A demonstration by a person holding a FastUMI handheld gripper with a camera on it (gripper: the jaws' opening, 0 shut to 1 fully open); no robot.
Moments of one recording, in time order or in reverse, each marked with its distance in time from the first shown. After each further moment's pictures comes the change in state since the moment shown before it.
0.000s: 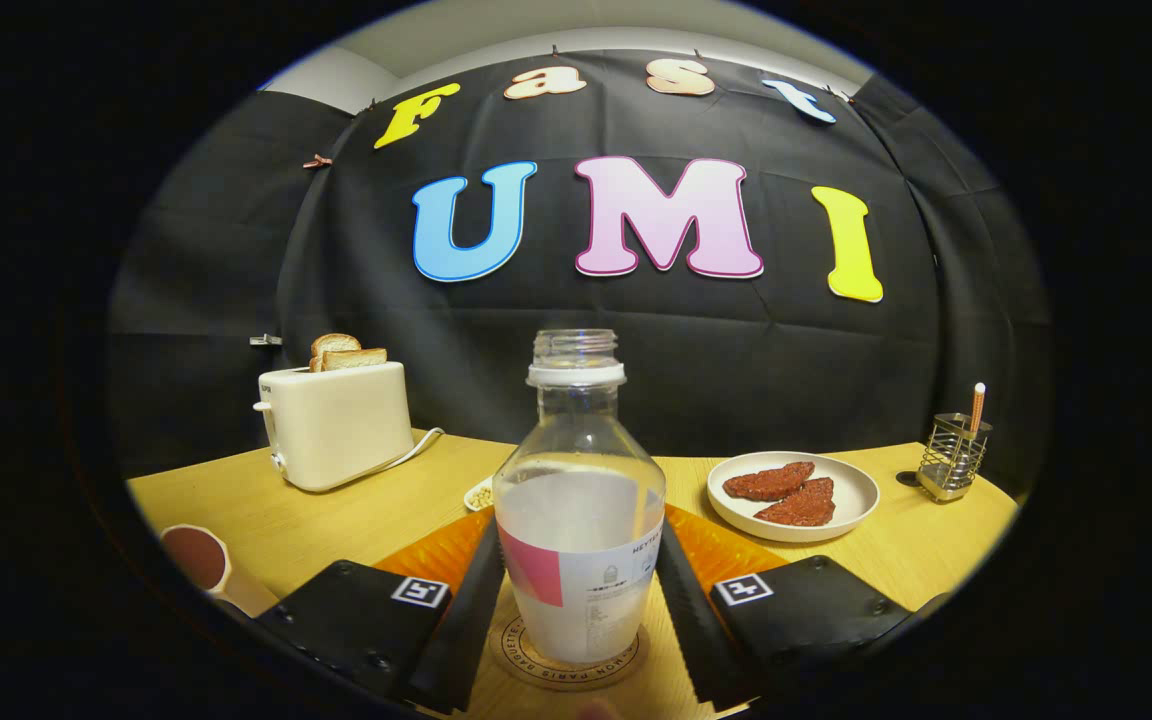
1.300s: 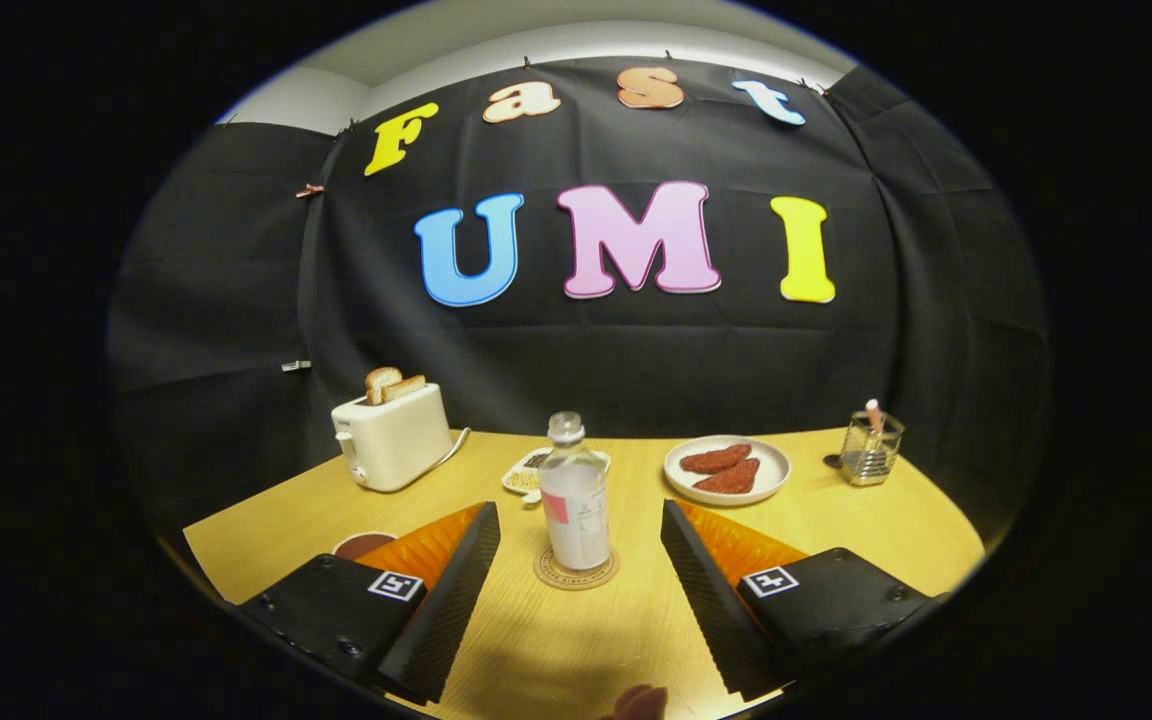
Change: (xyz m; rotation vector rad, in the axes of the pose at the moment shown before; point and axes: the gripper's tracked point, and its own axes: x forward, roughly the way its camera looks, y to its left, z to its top) arm -0.172 -0.020 0.103 0.044 0.039 -0.024
